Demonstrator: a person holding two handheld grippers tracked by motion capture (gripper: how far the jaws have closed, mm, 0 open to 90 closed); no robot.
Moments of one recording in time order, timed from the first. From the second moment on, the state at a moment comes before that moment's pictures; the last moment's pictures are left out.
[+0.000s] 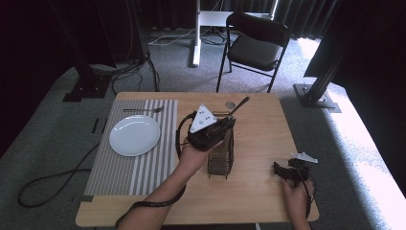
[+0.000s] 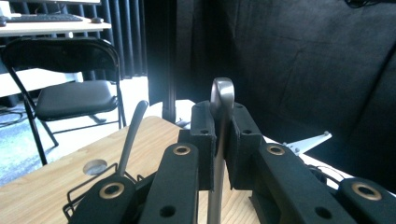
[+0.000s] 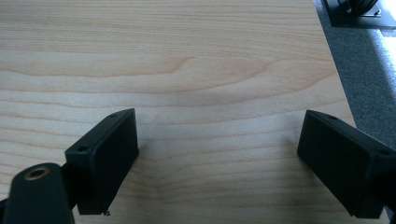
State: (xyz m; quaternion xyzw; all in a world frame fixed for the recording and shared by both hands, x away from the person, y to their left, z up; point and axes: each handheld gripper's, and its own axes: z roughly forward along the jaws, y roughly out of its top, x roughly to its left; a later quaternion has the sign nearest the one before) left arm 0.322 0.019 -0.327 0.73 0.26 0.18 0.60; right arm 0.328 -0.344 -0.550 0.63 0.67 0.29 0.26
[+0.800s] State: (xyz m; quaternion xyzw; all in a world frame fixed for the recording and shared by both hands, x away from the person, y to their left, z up) left arm 0.295 0.070 -0.275 0.72 0.23 0.19 0.62; right arm 0.328 -0.344 -0.550 0.63 0.67 0.29 0.26
